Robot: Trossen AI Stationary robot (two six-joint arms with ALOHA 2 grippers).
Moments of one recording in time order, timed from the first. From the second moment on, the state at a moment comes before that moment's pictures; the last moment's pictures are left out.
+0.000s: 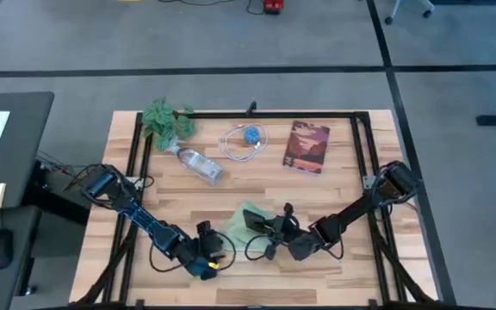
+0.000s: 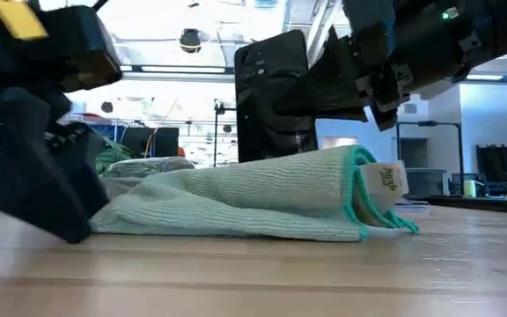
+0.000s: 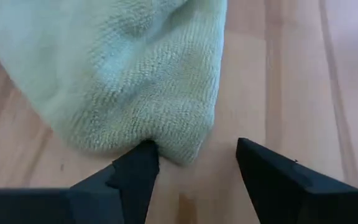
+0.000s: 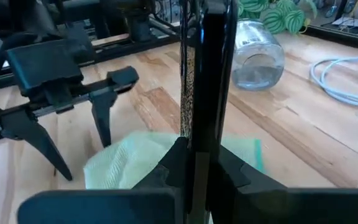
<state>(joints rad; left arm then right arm) -0.65 1.85 0.79 0.10 -0.51 -0.74 0.54 1.89 0.87 0.57 0.89 0.49</state>
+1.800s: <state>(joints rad) -0.82 1.53 0.54 0.07 -0.54 -1.57 0.53 1.89 0.87 0.59 0.89 0.48</state>
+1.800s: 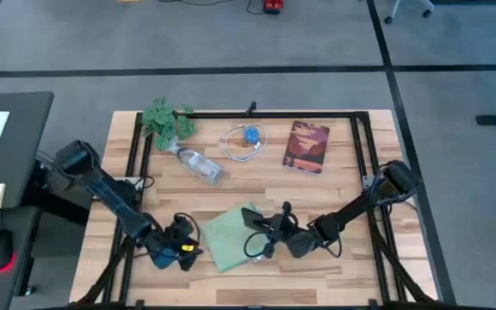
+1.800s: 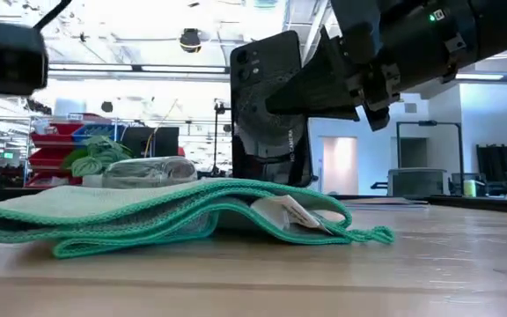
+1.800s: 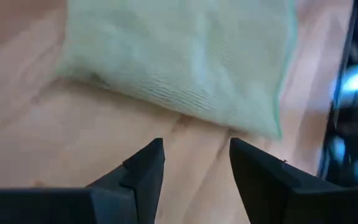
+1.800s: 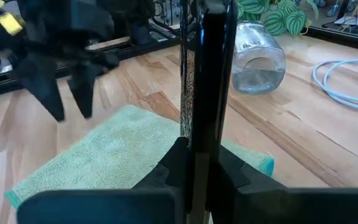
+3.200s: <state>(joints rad) -0.64 1.75 0.78 0.48 -0.87 -0.72 0.47 1.89 0.87 0.58 0.82 0.53</state>
